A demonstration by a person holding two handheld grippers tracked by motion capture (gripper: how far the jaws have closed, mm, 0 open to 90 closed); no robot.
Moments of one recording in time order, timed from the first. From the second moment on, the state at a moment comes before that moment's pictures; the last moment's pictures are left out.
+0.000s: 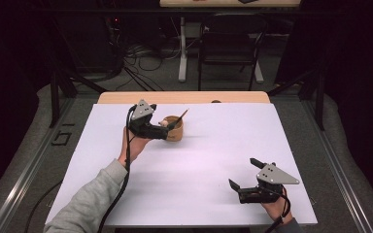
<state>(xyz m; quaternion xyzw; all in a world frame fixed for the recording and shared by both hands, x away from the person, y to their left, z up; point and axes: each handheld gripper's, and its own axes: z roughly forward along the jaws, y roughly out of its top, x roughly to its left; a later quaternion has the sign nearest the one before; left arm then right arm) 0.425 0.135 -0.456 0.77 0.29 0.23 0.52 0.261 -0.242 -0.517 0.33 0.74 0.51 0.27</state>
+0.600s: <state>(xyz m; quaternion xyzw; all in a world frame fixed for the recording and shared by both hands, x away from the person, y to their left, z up) 0.374 0.163 -0.460 0.77 0.28 0.25 0.52 0.257 -0.243 -0.516 0.34 0.75 0.51 0.27</state>
